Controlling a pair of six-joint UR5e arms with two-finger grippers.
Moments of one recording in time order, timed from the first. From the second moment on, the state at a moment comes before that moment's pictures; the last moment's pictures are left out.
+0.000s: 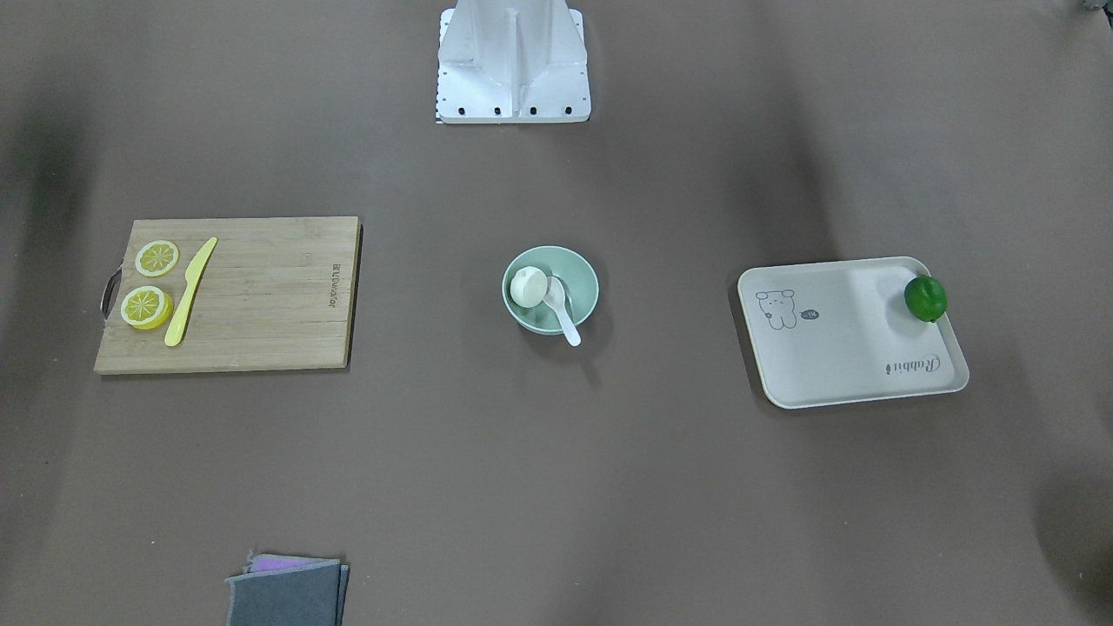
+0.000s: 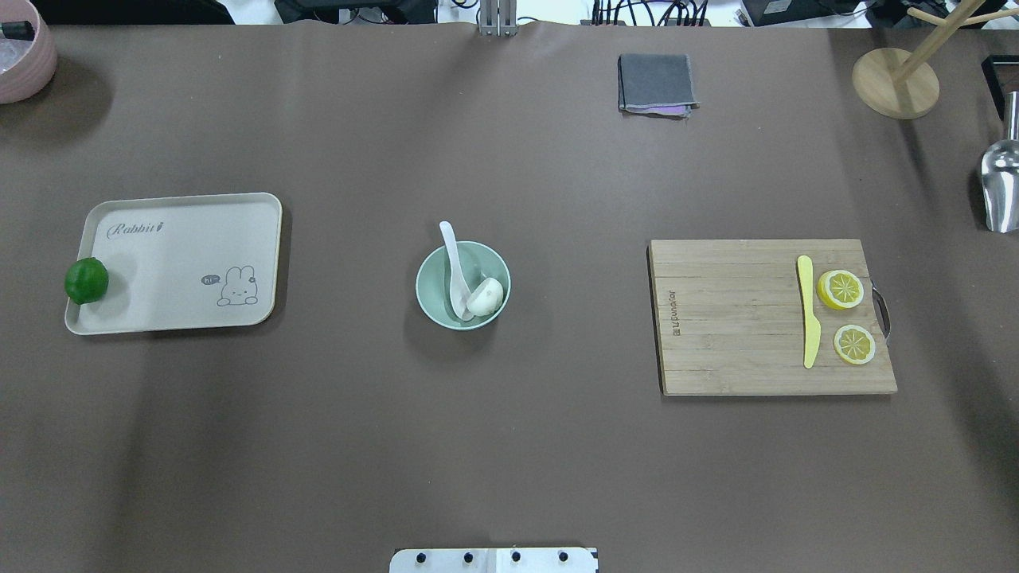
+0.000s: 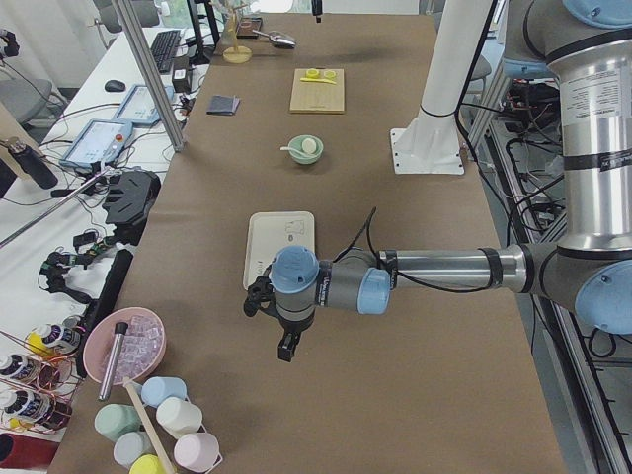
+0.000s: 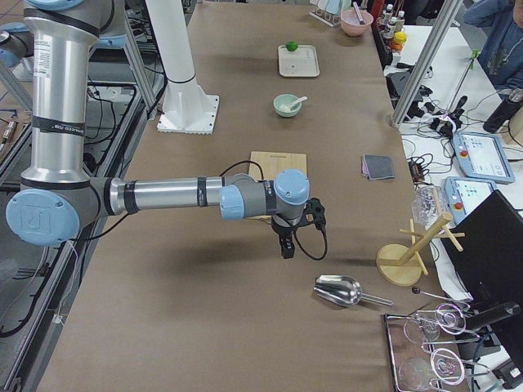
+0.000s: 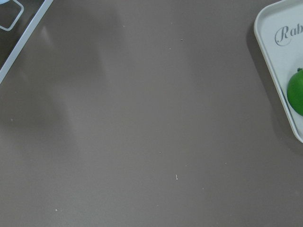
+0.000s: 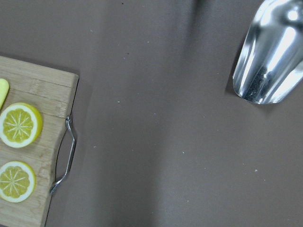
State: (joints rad) left arm -1.54 -1.41 -1.69 -1.73 -2.36 0.19; right arm 1.42 -1.69 1.76 -1.49 2.40 -0.02
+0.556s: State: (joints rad) left arm -1.54 -1.41 -1.69 -1.73 -2.36 0.19; right arm 1.41 -1.68 1.77 -1.49 2.40 -0.02
